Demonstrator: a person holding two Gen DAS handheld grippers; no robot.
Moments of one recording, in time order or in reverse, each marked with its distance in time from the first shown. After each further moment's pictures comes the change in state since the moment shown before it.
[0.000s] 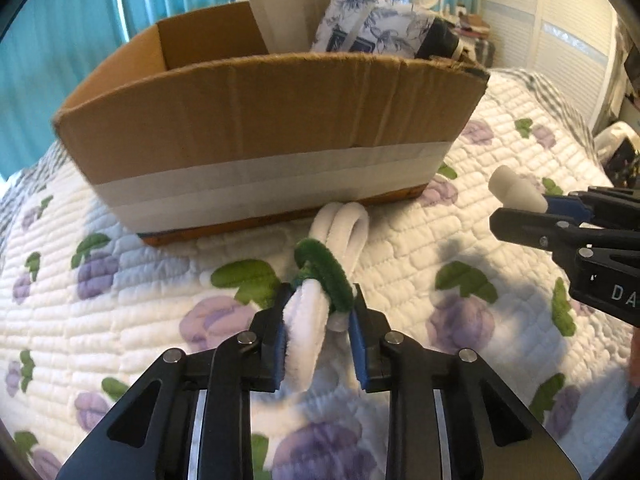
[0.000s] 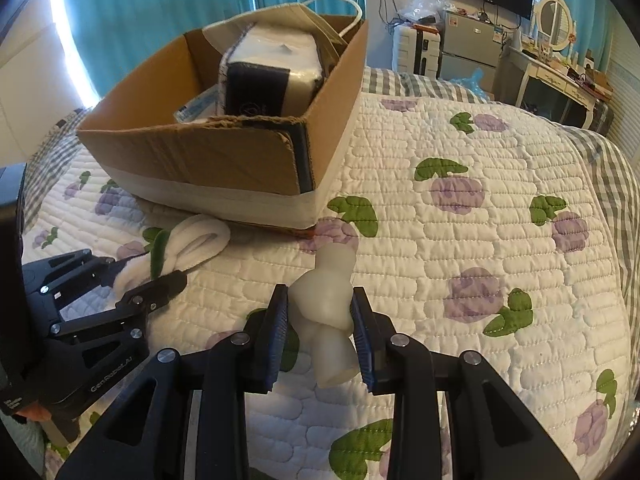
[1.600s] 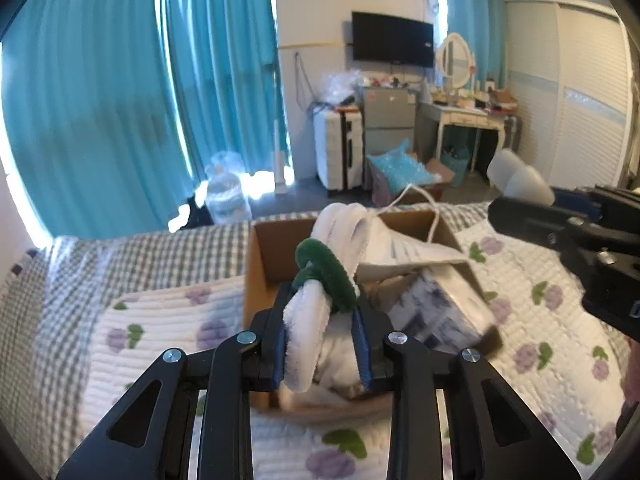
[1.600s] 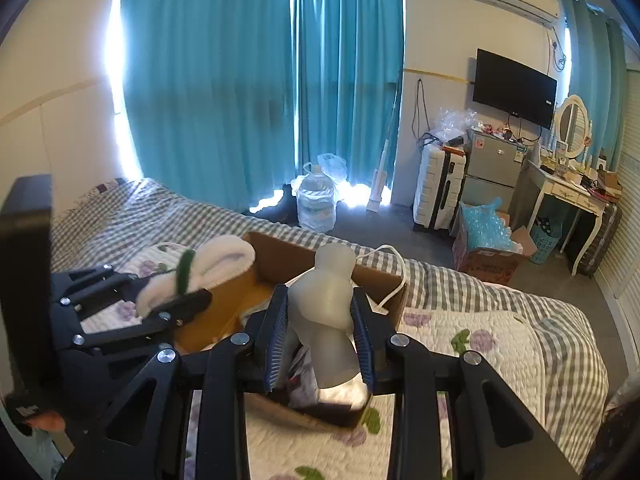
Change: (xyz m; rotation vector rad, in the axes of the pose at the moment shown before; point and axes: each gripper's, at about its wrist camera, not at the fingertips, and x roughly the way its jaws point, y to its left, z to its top) left arm -0.070 0.060 0.129 -0.062 -0.261 0.107; right arm -0.117 0.050 0.148 -0.155 -0.348 0.047
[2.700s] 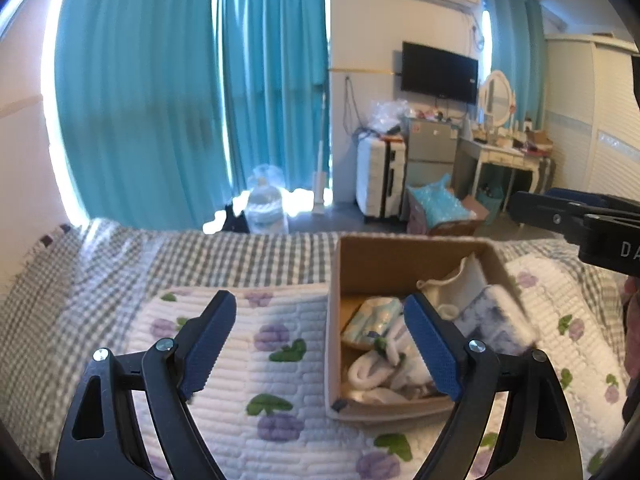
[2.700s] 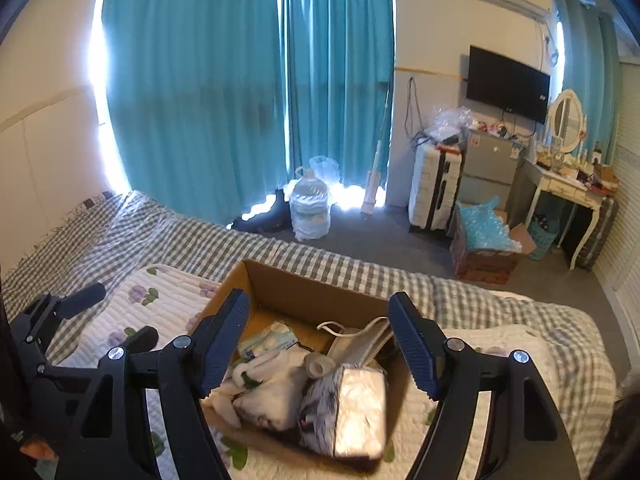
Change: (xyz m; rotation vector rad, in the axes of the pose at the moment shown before) left arm -0.055 0.058 -0.008 -0.114 -0.112 0.107; right arm 0.044 0.006 0.030 0.037 -0.004 -0.028
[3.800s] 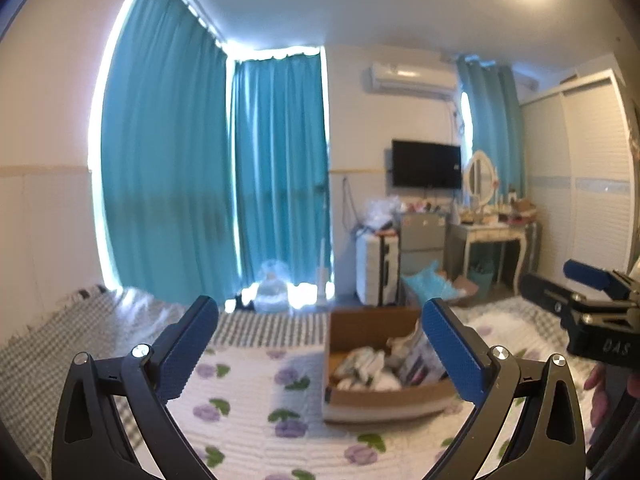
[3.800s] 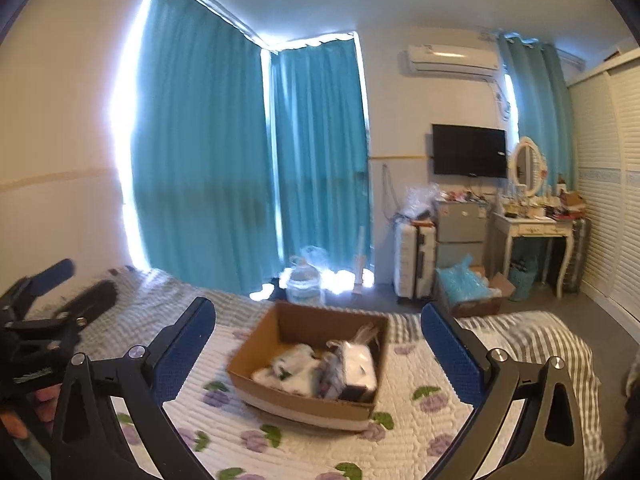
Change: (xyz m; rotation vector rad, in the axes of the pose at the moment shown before) left arm -0.138 0.001 -0.043 0.012 -0.351 0.015; right arm -0.192 0.030 -0.089 0.077 -0.370 -0.047
